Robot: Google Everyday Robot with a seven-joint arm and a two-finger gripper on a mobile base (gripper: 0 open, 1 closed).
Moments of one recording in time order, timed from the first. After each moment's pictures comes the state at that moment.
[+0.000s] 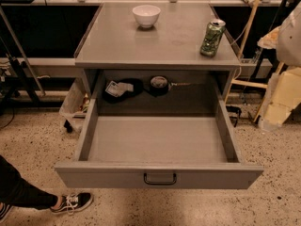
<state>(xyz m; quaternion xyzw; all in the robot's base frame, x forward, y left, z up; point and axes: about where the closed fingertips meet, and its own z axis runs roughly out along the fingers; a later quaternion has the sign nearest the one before) 0.438 -0.217 0.976 -0.60 0.78 -0.03 0.16</state>
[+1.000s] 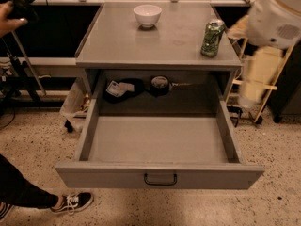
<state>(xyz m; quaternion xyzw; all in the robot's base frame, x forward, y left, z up) 0.487 -0.189 0.972 -0.67 0.73 0.01 0.15</state>
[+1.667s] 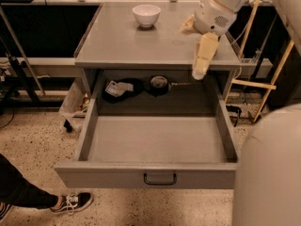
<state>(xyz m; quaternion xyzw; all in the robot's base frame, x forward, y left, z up) 0.613 -0.111 0.929 -0.72 0.66 0.13 0.17</state>
